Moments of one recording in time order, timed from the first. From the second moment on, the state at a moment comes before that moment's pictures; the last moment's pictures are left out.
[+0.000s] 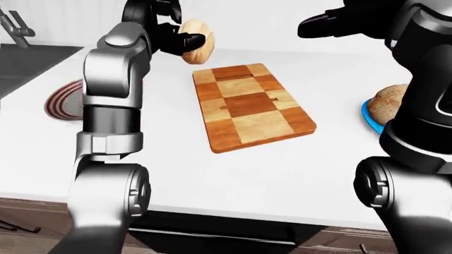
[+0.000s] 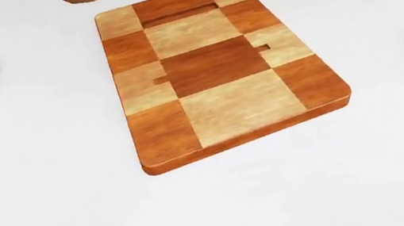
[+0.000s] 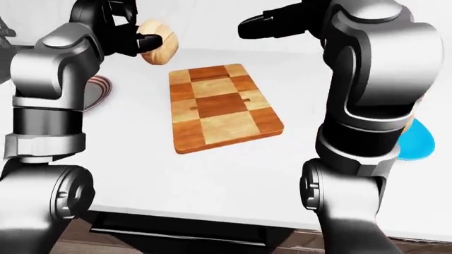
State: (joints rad) left arm -1.28 0.33 0.12 0.47 -0.03 0.72 -0.09; right arm -1.26 -0.43 -0.15 -0.12 -0.02 1.29 0.14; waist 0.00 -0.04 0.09
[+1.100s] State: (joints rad) left arm -1.18 0.24 0.06 0.68 0.10 0.54 -0.16; right arm -1.30 -0.43 -0.14 -0.07 -0.05 1.29 0.15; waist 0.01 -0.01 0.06
